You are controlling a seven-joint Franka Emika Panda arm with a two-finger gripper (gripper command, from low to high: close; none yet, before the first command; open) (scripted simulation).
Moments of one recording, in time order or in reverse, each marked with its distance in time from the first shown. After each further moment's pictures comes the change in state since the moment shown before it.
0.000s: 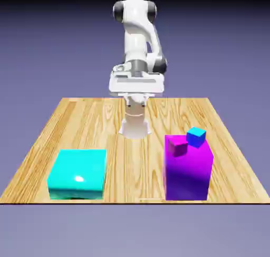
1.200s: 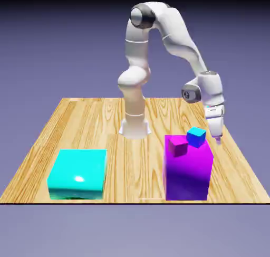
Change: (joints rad) arm 1.080 0.577 -0.263 0.122 -0.106 -0.155 -0.502
